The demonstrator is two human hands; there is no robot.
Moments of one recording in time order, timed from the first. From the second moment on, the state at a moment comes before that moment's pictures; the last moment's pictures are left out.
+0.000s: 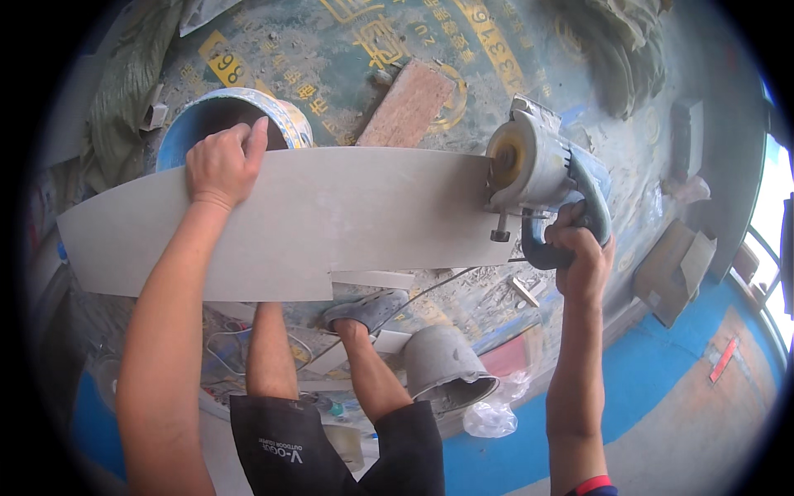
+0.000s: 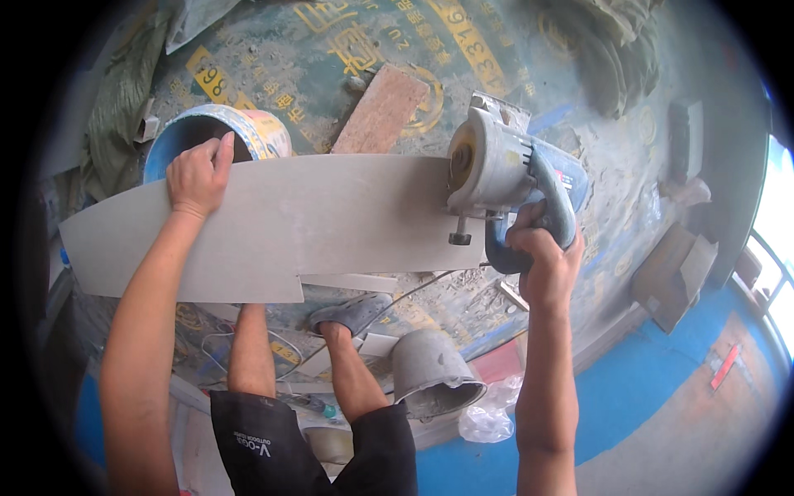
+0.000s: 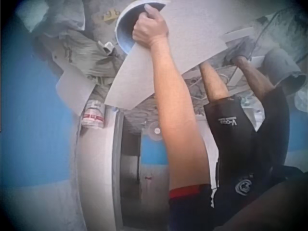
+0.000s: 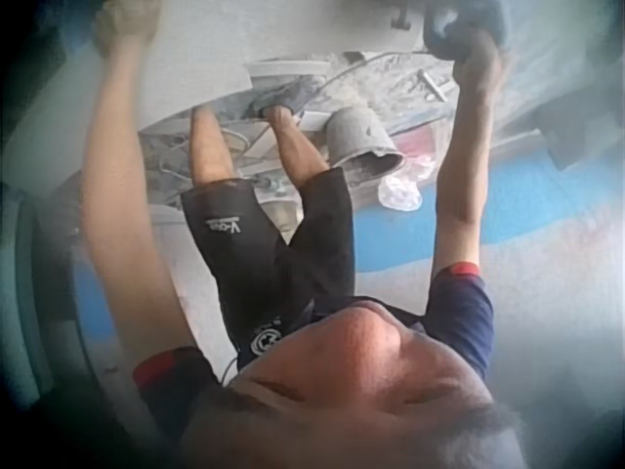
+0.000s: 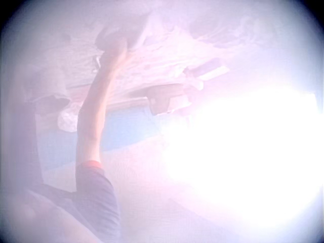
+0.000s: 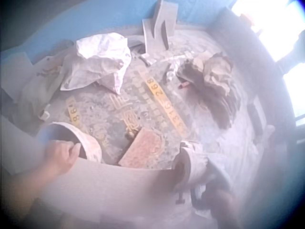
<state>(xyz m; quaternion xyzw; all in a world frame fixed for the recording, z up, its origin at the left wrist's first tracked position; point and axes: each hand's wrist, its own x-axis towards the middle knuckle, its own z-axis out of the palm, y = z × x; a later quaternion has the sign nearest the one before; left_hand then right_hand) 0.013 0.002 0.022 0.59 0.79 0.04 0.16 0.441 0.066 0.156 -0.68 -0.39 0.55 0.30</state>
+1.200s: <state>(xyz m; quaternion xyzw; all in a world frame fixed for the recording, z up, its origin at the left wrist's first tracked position) 0.010 0.002 0.026 0.62 0.77 0.00 0.18 0.465 0.133 0.220 -0.75 -0.20 0.54 0.33</state>
